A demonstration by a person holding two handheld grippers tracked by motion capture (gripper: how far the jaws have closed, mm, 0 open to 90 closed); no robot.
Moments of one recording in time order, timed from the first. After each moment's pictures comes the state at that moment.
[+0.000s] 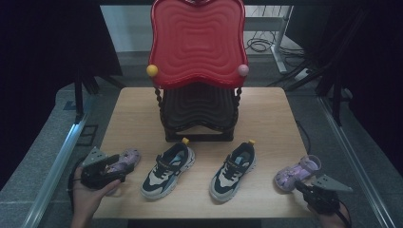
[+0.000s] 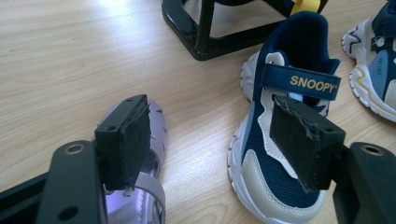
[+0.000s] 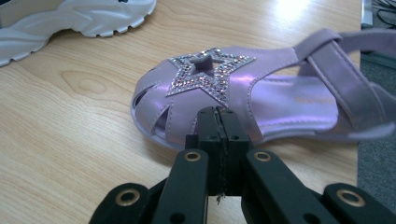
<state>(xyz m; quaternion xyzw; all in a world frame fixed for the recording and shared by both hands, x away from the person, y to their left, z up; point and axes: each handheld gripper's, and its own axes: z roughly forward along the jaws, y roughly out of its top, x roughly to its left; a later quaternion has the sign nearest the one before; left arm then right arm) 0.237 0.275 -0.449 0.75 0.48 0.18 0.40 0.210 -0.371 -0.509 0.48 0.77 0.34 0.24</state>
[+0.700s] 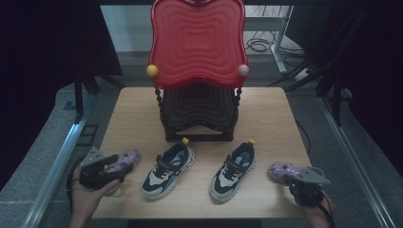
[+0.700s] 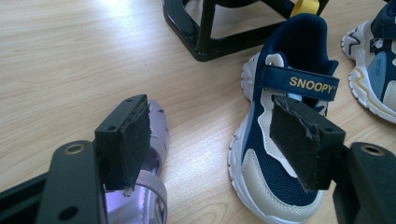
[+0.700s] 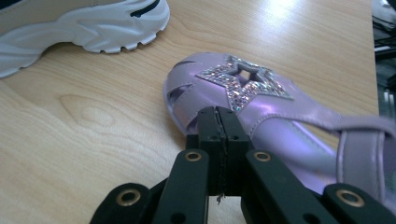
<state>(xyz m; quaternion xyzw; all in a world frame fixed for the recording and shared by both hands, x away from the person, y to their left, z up) 0.236 0.275 -0.446 0.75 0.48 0.18 0.41 0.230 -0.328 -0.508 0.46 0.79 0.30 0.28</state>
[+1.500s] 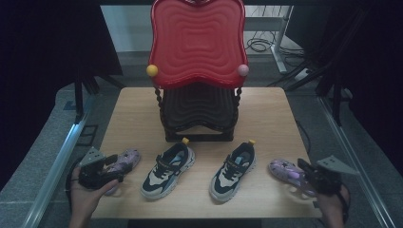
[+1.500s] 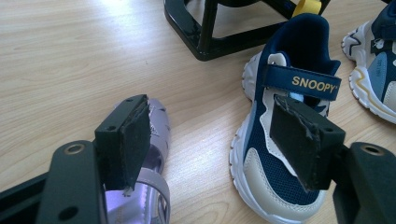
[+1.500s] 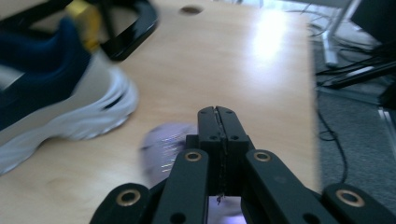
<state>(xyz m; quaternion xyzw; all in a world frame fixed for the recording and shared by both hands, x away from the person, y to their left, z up) 0.236 0.279 -0.447 0.75 0.49 0.18 0.41 0.245 -0.377 -0.462 0.50 0.71 0.40 0.30</state>
